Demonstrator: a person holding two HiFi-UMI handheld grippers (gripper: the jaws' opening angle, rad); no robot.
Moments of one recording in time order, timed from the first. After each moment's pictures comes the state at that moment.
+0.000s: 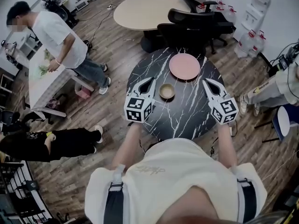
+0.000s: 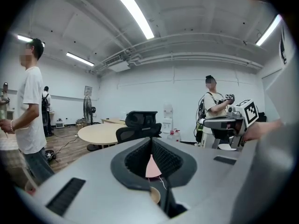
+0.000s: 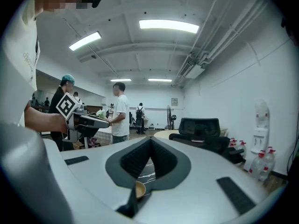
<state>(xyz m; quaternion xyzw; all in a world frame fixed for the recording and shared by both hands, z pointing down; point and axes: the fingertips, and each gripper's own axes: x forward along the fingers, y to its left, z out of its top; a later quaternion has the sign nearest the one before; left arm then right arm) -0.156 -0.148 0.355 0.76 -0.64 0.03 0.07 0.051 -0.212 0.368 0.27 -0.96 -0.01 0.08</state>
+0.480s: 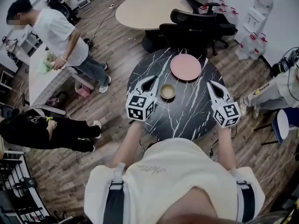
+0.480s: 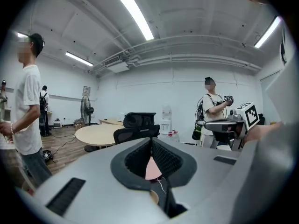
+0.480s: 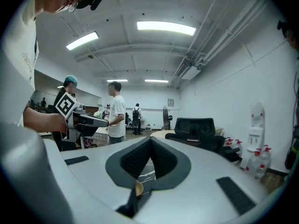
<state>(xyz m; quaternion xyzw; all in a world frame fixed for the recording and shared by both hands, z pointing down) -0.151 -0.157 0.347 0.77 -0.63 0.02 0.07 0.066 -0.216 0.367 0.30 -0.95 -0.01 0.07</state>
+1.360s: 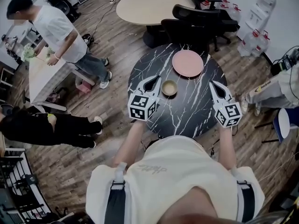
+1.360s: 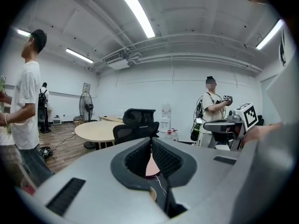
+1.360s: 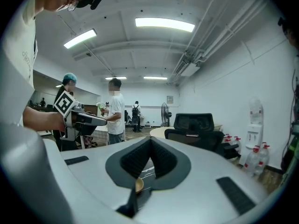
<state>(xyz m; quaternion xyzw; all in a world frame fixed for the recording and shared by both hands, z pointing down) -0.149 -0.153 0.363 0.77 -0.63 0.02 0.09 0.069 -0.216 0.387 0.30 -0.95 0.00 0.08</state>
